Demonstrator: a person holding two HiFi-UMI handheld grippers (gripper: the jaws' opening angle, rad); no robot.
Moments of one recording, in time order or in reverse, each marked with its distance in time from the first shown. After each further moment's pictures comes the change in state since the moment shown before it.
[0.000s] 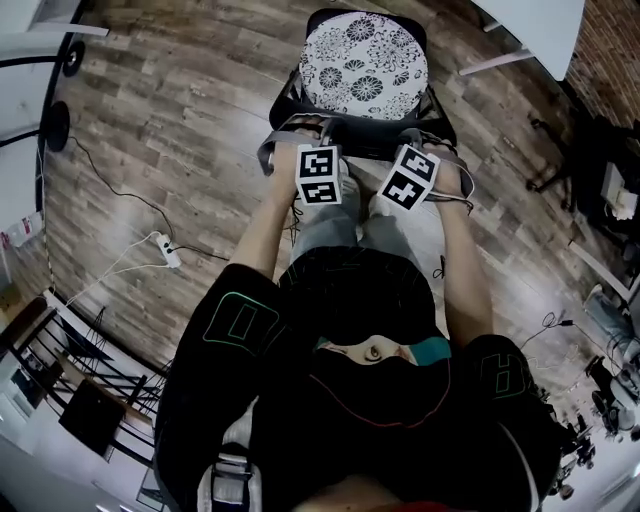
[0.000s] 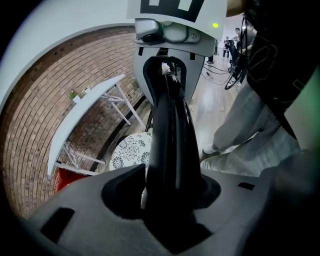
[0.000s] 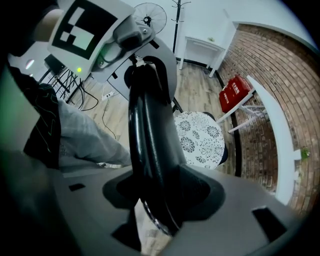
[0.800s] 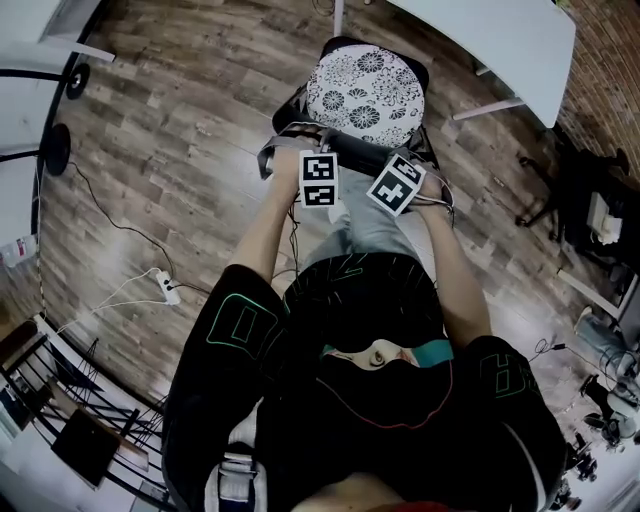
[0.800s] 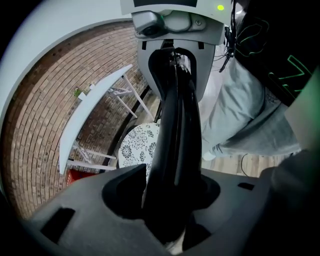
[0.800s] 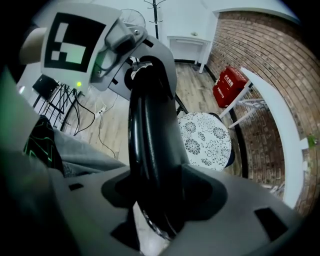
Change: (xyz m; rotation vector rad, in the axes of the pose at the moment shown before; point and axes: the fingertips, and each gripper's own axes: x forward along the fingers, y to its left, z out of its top) left arm 0.000 0.090 -0.071 0.088 0.073 0.054; right arm 0.017 -0.050 0.081 0.166 -0.036 0.043
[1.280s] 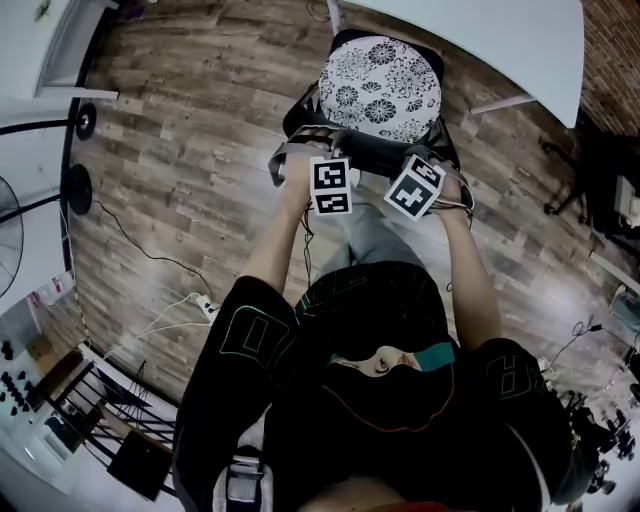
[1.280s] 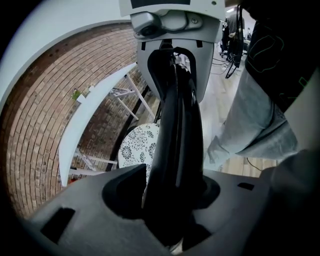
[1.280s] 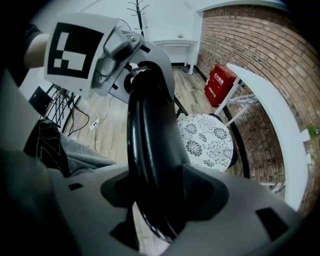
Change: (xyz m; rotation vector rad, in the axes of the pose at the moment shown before) left arm 0.023 0.087 -0.012 0.087 -0.018 -0.001; right arm 0.003 -0.076 0.034 0.108 -0.049 0.004
